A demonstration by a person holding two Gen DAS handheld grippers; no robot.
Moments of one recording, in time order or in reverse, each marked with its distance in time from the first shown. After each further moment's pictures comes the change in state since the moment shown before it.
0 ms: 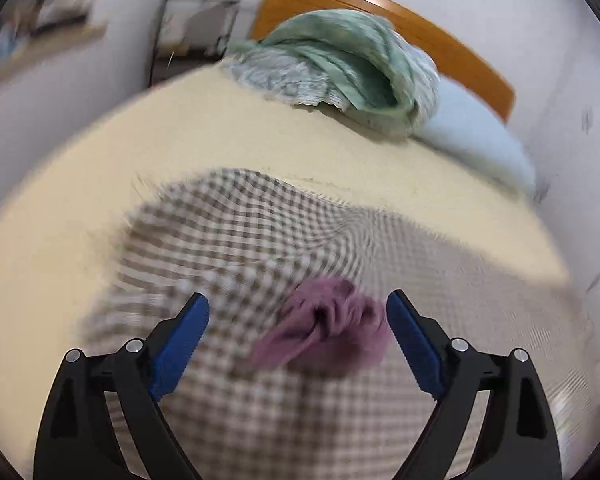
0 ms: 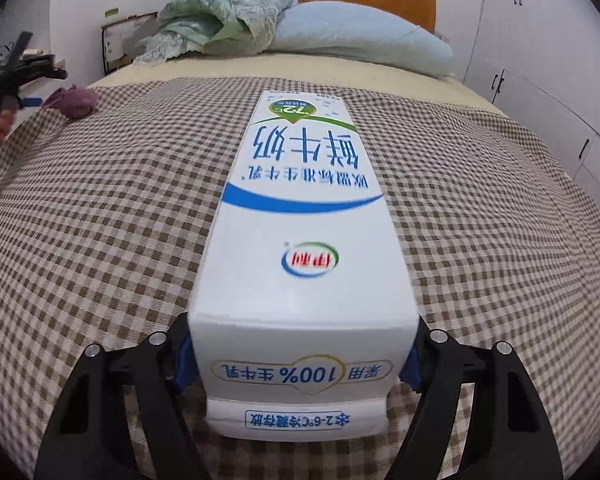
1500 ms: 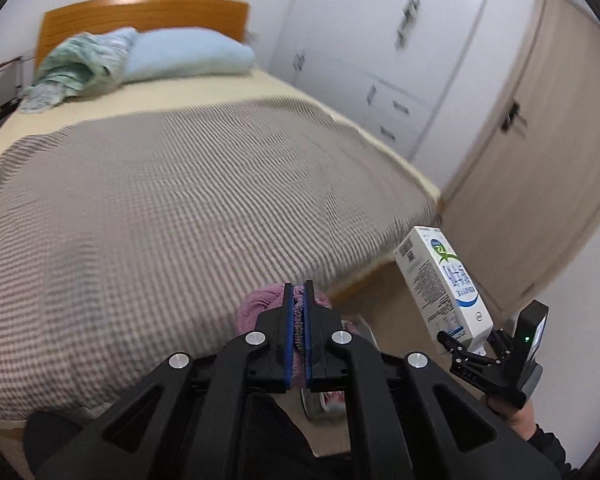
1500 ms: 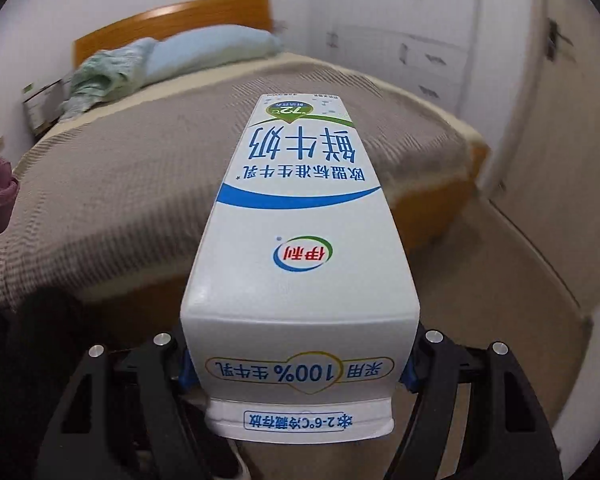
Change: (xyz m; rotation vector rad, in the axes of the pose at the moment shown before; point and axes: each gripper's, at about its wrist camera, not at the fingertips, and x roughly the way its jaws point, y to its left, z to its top) left arm -0.477 -0.299 -0.503 0.592 0.206 -0.477; right arm -0.406 -0.142 -0.351 0.368 0.006 -0.267
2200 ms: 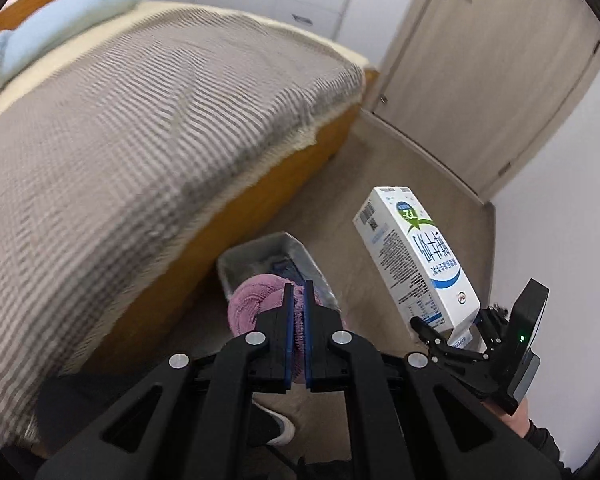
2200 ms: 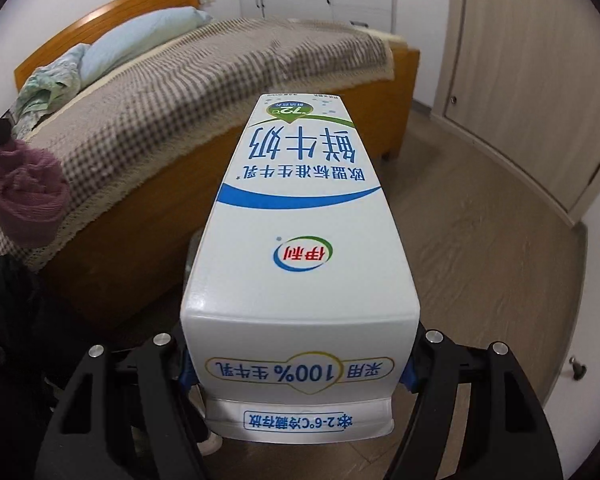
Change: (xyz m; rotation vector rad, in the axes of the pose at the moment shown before) left arm 0.187 -0.162 -0.041 0.266 0.360 -0.134; right arm 0.015 -0.097 -0.103 0.212 0.128 -0.066
